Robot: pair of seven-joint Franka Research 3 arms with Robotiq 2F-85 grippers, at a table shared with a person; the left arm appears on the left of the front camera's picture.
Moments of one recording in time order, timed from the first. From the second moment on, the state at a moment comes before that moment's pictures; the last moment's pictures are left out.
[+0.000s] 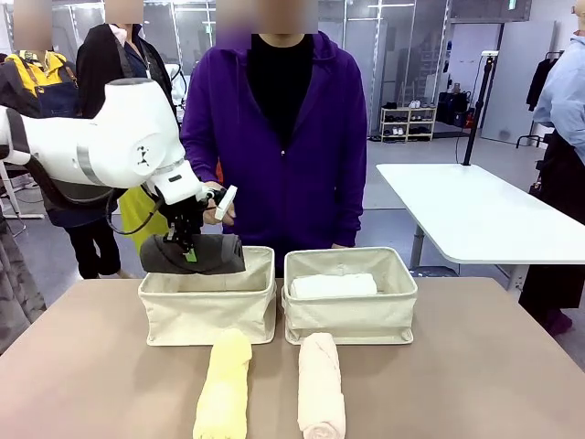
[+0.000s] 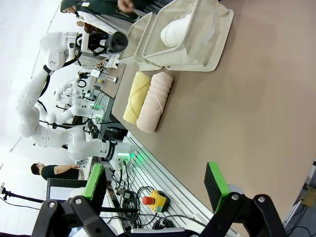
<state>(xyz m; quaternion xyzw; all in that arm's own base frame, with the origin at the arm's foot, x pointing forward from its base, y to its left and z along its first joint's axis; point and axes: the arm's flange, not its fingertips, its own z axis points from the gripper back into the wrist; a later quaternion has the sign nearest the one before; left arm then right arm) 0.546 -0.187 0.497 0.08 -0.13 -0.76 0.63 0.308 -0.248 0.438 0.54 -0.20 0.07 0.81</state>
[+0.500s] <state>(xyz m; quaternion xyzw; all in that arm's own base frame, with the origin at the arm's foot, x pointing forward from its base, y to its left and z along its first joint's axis) 0.584 -0.195 0.465 0.08 -0.12 -0.74 0.66 0.308 -0.248 0.438 0.54 -0.20 0.07 0.81</state>
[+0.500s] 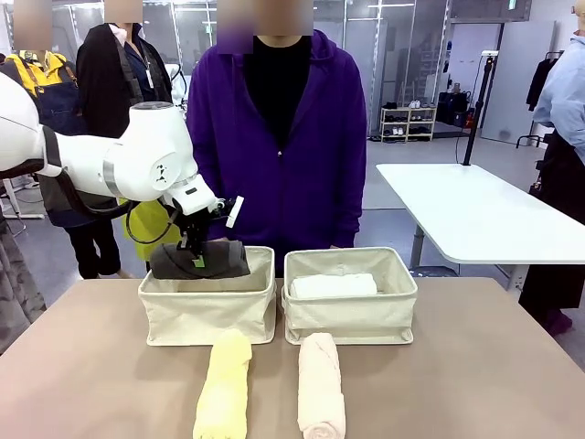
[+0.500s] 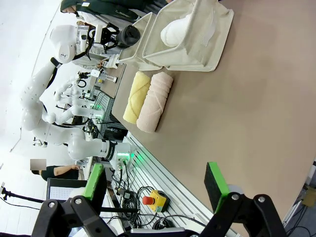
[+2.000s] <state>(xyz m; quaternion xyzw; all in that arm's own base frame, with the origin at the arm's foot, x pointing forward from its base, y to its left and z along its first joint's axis) 0.591 -0.208 0.460 0.05 -0.13 -0.73 0.66 0.308 -0.248 0.438 0.54 -0.20 0.07 0.81</state>
